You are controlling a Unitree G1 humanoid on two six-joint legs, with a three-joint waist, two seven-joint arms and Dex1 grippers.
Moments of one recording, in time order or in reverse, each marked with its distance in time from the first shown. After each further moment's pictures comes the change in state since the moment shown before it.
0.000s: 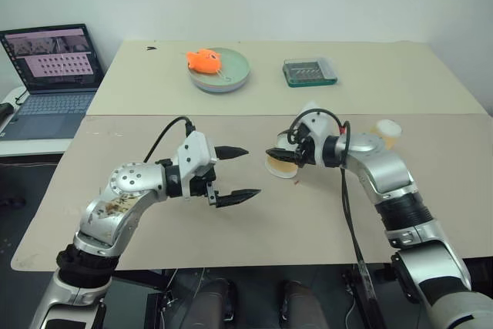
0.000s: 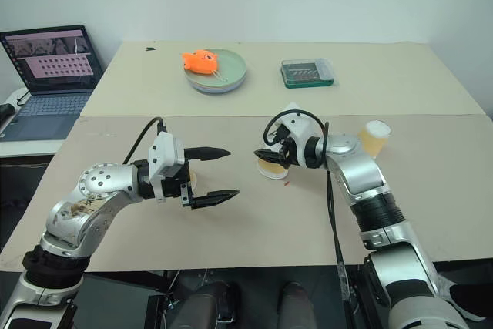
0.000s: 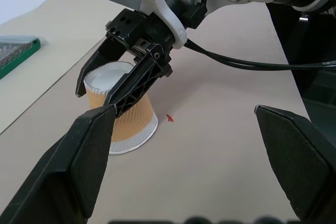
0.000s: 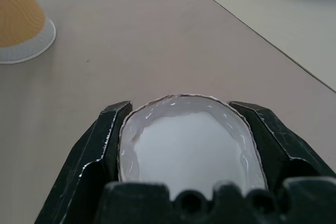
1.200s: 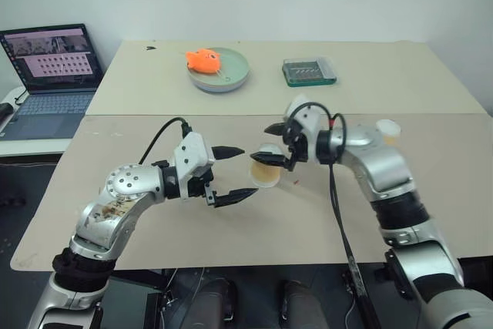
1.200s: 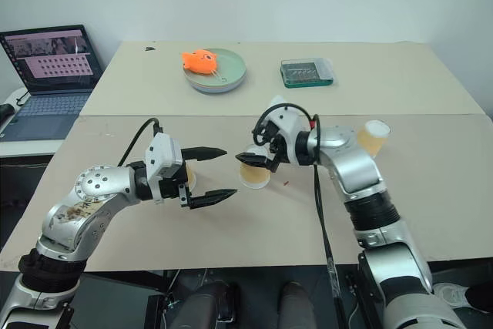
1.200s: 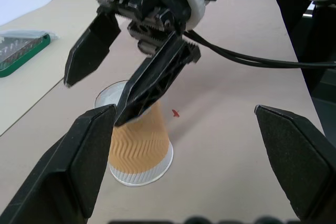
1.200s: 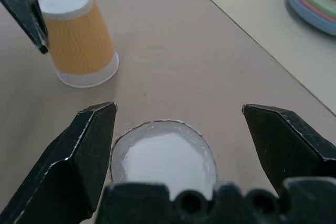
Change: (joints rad) left arm 0.006 0.012 0.011 -0.007 0.002 0.001 0.024; right arm -0.027 0.001 -0.059 -0.215 0.040 0.134 0.094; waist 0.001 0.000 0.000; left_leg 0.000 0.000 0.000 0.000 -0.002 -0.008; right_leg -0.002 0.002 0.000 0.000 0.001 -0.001
